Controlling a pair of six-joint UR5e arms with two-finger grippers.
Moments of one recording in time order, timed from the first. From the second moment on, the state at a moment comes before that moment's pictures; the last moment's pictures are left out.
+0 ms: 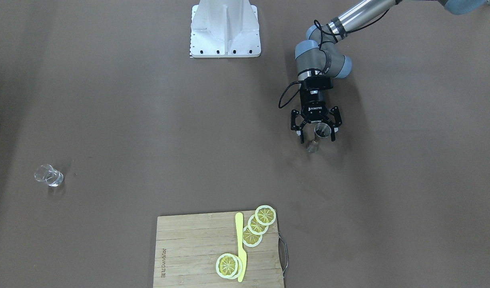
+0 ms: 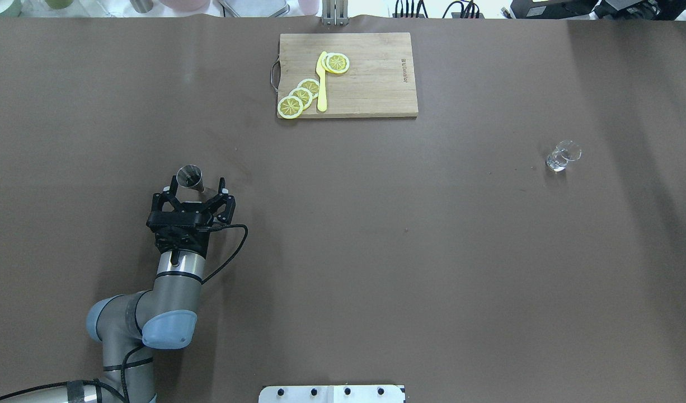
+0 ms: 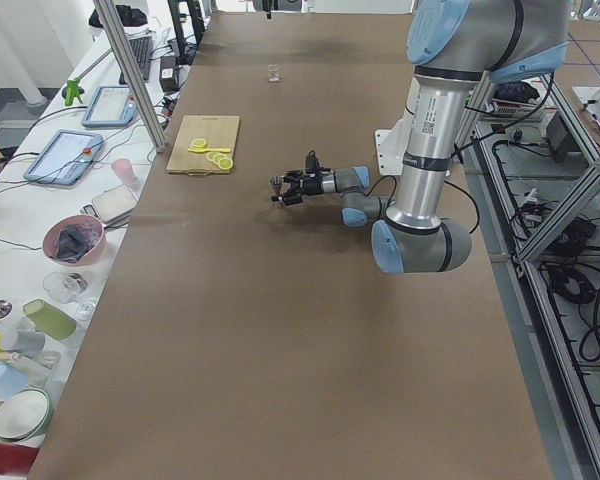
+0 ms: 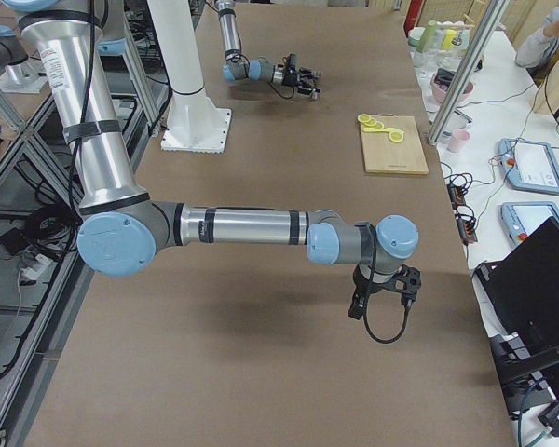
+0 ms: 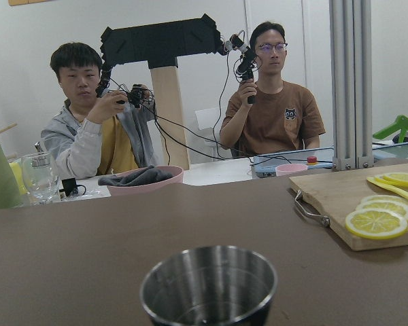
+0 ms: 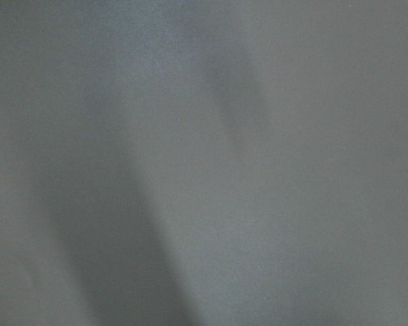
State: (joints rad) left arm -0.23 -1.91 -1.38 -2.56 -0.37 -1.09; right arm 1.50 -1.32 1.32 -1.57 2.35 0.36
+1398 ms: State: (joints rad) left arm -0.05 -1.74 -1.63 -2.55 -0.24 -1.09; right arm 1.51 -1.35 1.39 -1.58 2.30 0.06
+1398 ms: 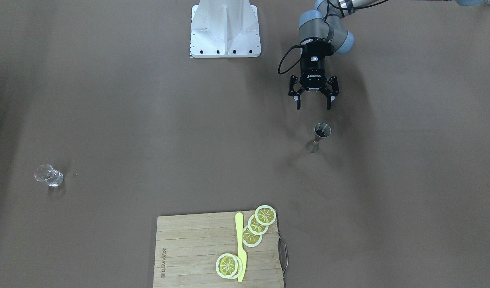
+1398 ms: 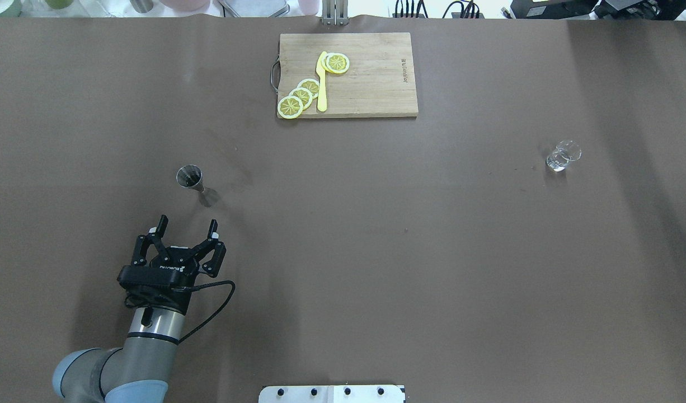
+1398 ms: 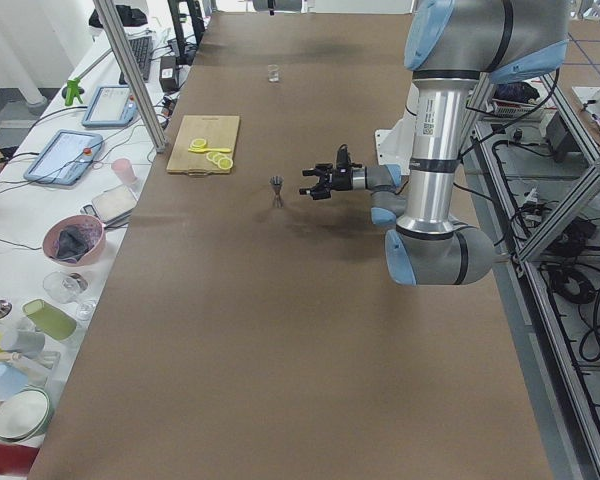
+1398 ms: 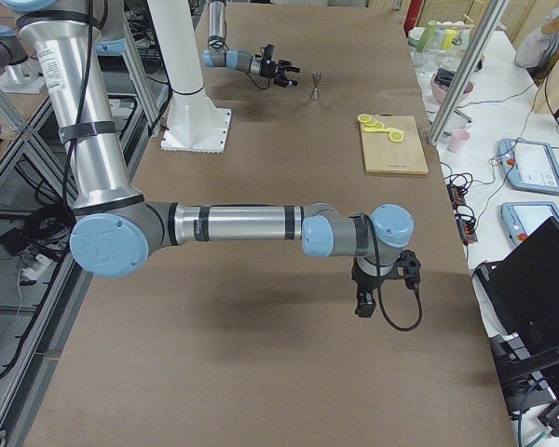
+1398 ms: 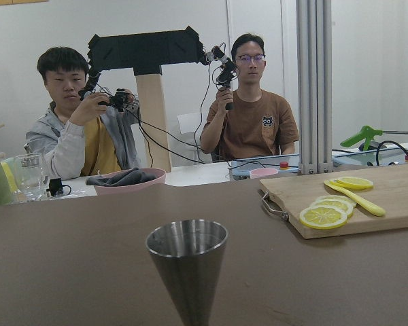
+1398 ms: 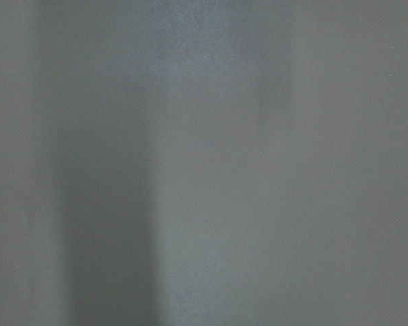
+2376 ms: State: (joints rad) left arm -0.09 -1.60 -2.07 -2.21 -0.34 -1.09; right arm 1.51 -1.36 1.39 -1.58 2.30 0.06
